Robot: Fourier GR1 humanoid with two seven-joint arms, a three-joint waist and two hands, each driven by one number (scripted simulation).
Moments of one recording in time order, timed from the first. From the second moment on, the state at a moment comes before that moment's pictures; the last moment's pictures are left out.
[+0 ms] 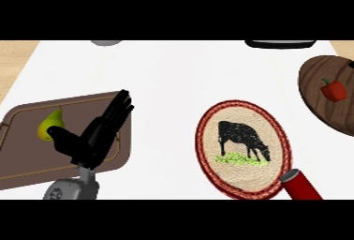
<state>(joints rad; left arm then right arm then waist) -0.10 0.03 -0.08 -1.58 0.16 -0.12 0.17 -0.85 -0.62 -0.82 -0.48 0.68 -0.25 -0.29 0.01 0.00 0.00</state>
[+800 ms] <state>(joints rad) -0.05 0.05 -0.04 -1.60 0.16 -0.09 0.19 -0.40 -0.38 -0.98 -1.01 0.30 0.16 -0.64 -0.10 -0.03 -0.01</state>
